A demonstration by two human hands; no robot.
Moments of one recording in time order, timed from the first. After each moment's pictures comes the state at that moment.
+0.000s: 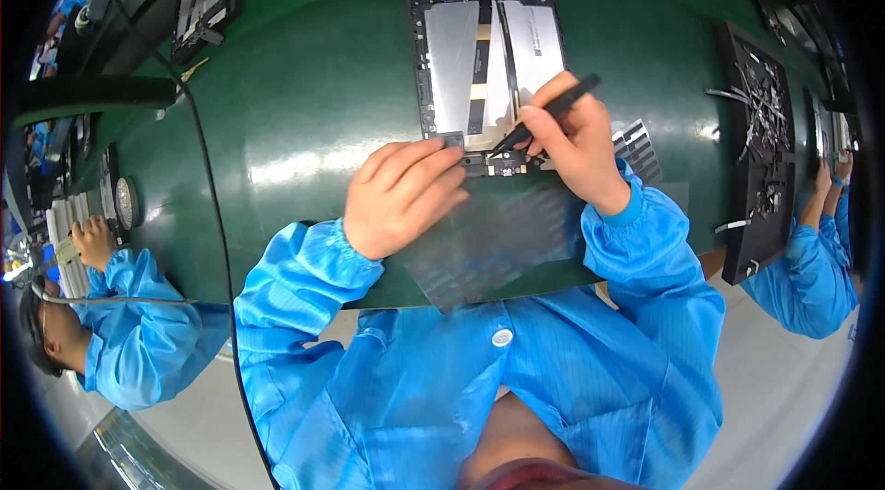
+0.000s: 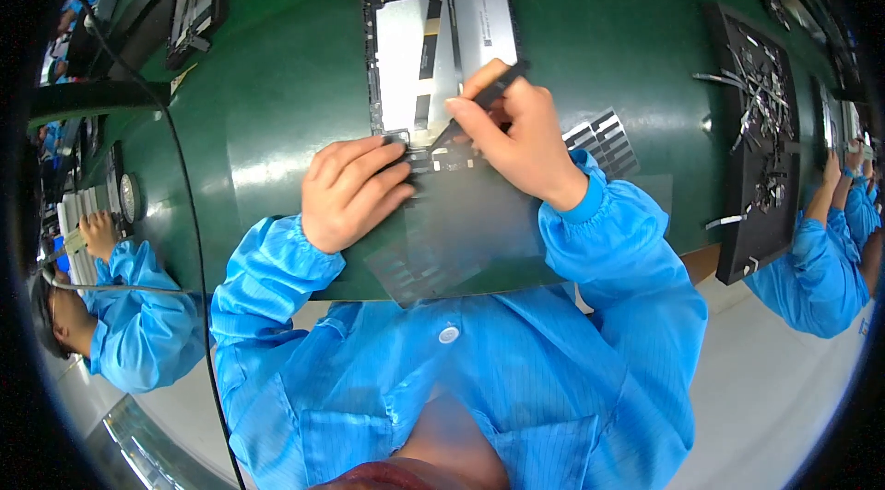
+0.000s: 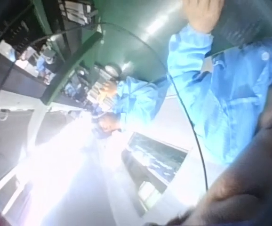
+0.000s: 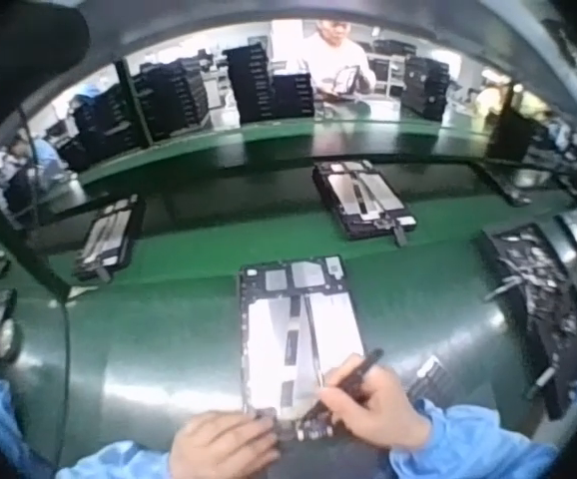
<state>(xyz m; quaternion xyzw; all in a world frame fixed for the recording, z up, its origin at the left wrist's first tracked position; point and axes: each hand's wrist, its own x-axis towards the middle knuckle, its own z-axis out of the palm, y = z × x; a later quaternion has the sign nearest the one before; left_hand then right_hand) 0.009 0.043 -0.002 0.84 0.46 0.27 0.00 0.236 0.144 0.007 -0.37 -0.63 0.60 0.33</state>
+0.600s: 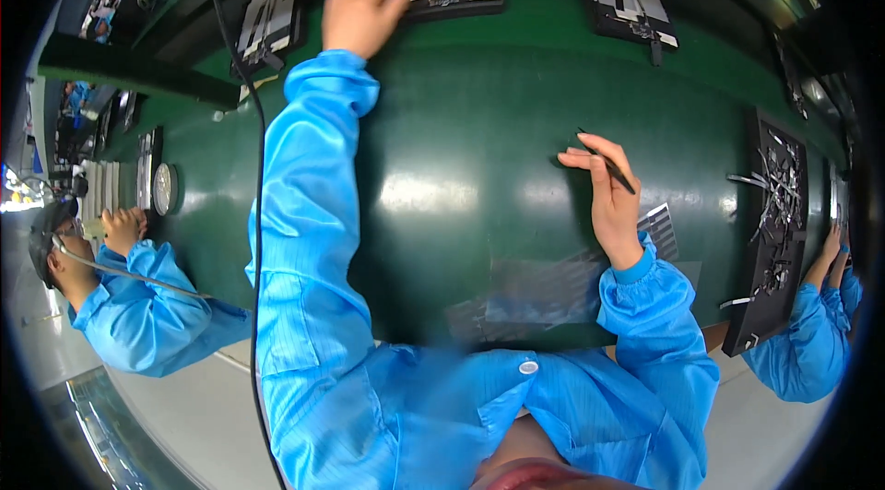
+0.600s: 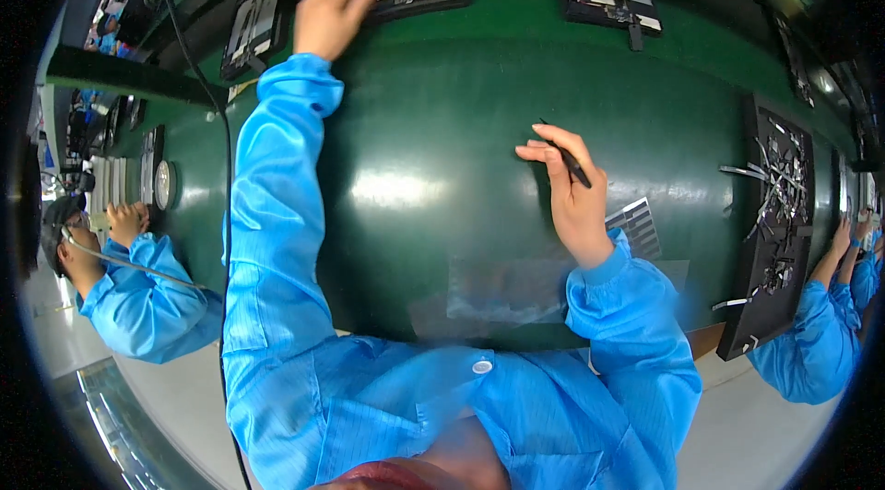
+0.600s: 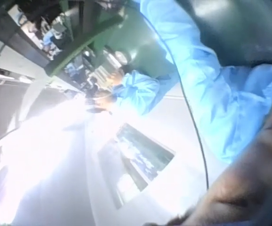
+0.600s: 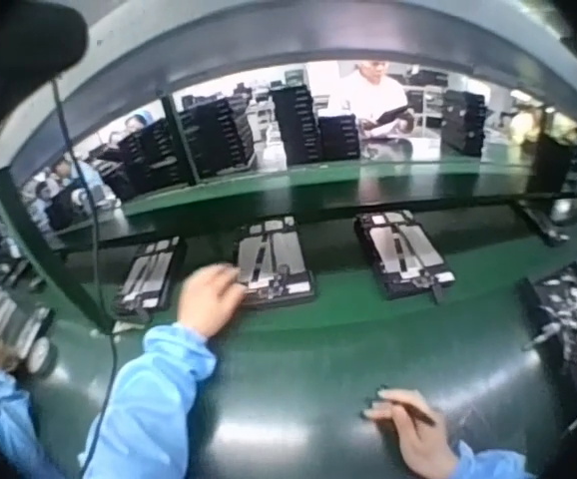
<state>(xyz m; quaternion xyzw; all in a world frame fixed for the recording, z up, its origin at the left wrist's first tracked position) -0.168 0.287 -0.027 0.72 0.56 0.32 -0.25 0.242 0.166 -0.026 -0.39 -0.67 0.48 0.42</state>
